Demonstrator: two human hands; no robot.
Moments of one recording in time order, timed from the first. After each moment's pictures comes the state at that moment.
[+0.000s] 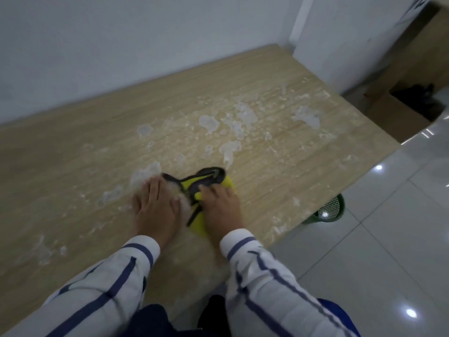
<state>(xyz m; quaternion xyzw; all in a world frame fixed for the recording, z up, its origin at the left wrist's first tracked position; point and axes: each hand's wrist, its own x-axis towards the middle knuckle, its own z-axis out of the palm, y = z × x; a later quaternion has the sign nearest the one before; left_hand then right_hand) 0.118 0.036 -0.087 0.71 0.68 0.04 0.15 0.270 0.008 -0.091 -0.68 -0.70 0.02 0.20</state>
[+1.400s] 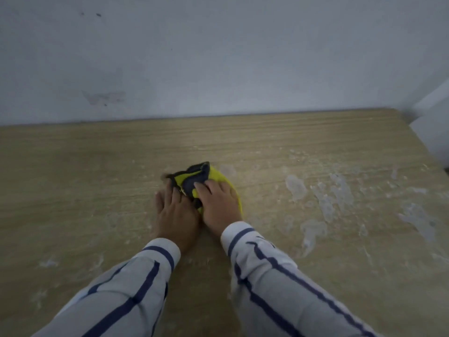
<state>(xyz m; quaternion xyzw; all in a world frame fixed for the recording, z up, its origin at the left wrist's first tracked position) 0.033 0.147 -0.087 0.60 0.79 0.05 0.14 0.132 0.189 -0.079 -0.50 -0.83 0.14 0.17</state>
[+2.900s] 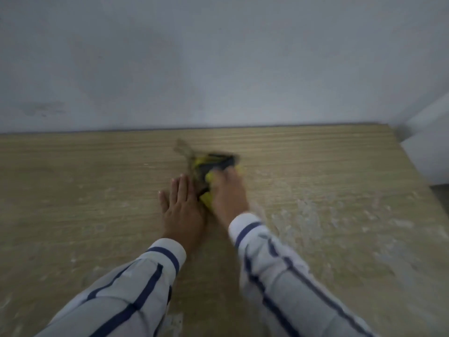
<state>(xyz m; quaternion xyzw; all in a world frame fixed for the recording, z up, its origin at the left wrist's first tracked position) 0.153 0.237 -0.089 0.58 0.80 0.07 0.15 0.257 0.307 -0.085 -0.56 -0.80 0.09 0.21</state>
